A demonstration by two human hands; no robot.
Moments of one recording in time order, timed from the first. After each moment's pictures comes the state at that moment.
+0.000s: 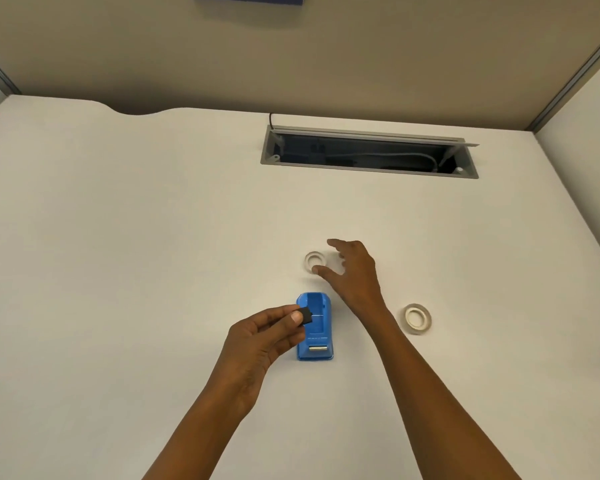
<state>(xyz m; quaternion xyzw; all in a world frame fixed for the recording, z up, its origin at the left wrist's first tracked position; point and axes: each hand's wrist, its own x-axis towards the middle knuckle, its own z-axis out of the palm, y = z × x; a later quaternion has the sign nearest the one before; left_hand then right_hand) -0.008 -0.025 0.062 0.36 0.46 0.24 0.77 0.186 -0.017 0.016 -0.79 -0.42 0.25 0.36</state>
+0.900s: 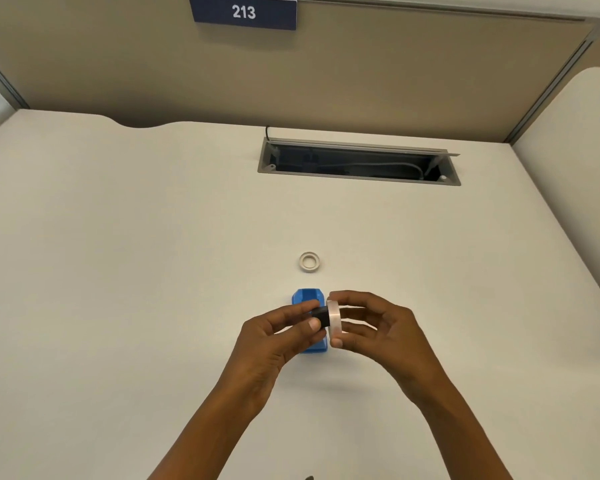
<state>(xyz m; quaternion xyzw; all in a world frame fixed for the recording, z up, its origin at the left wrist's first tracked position) -0.005 -0.051 0.085 0.41 0.41 0.22 0.78 0.158 -0.136 0.093 -0.61 -0.36 0.47 0.53</state>
